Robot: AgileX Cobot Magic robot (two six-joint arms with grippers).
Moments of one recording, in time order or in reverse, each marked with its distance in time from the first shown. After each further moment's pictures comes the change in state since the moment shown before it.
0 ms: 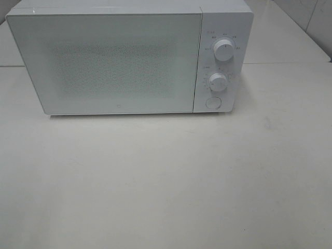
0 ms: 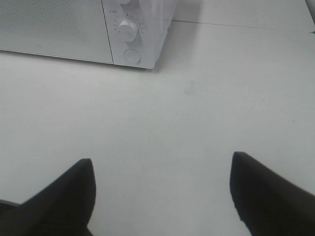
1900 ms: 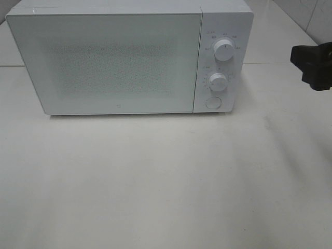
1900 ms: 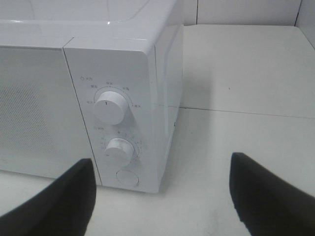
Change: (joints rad) left arm 0.000 0.000 0.000 0.000 0.000 0.000; right arm 0.000 0.987 0.102 0.000 -1.305 0.025
